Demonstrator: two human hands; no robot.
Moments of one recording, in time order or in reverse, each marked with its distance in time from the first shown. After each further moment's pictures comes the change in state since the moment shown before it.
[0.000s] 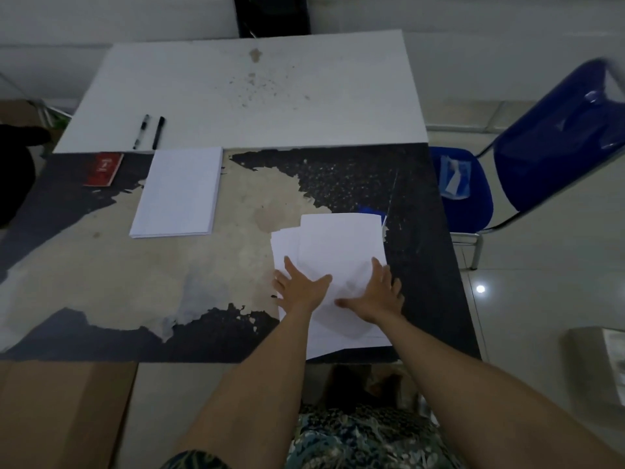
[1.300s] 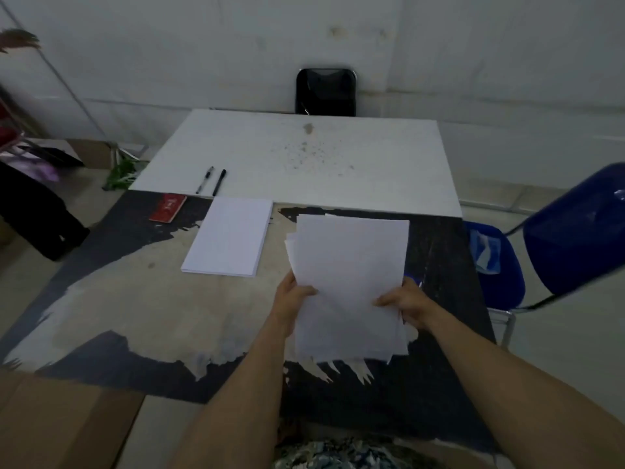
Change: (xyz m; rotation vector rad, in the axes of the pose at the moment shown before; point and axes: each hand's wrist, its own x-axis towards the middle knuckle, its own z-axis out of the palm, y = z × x) left_hand 0.019 0.001 -0.142 -0.896 -0.187 0.261; right_hand 0.021 -0.093 -0.087 0.786 -0.291 -0.192
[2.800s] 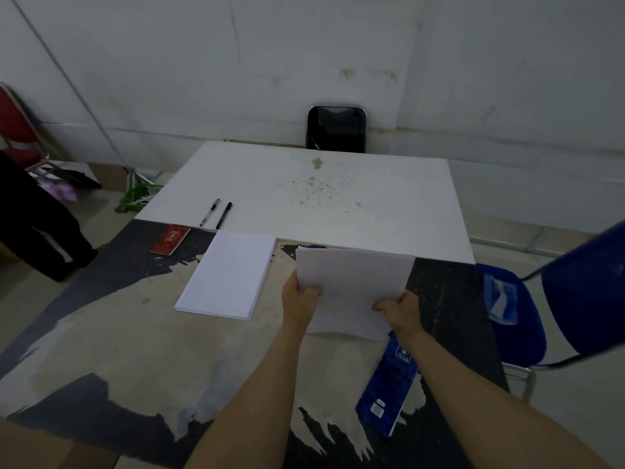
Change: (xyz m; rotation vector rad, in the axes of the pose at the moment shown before) left_hand 0.070 0.053 0.043 0.183 0.237 0.353; right_hand 0.067 -0.049 0.015 0.086 0.285 -0.294
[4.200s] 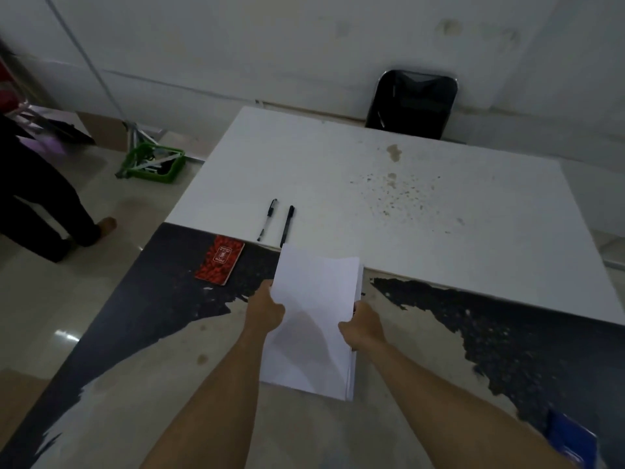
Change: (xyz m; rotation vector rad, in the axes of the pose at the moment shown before) left_hand 0.300 -0.093 -0.261 0.552 -0.120 -0.232; right_hand 0.126 0.028 0.373 -0.843 -0.186 0.231
